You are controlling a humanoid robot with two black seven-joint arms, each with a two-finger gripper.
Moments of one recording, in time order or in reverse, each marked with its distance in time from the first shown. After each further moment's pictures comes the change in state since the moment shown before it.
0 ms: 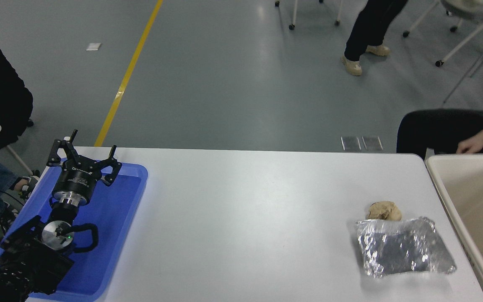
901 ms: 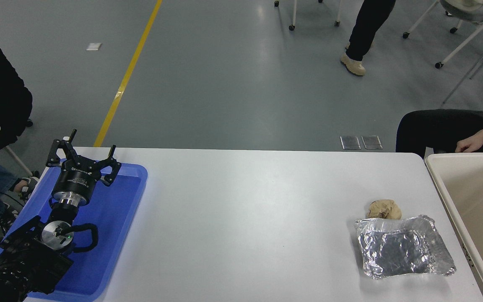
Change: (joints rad) left arm 0.000 0.002 0.000 0.000 0.000 0.000 0.000; right arm -0.508 0.205 0.207 -0.367 0.362 -0.155 -0.089
